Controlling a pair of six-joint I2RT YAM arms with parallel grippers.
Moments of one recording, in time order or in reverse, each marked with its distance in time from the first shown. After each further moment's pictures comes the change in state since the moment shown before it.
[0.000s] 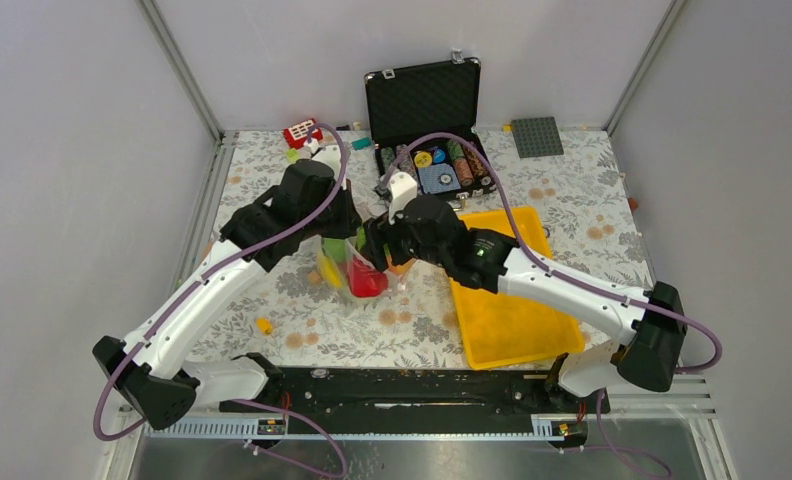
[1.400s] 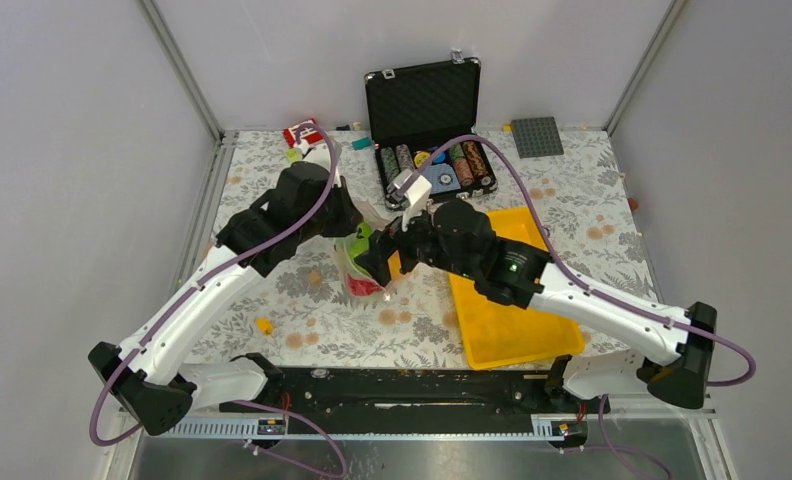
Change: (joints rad) left arm -0.002 -0.032 -0.028 0.053 -0.034 -0.098; right arm 0.060 -0.133 -0.026 0.065 -0.092 -0.070
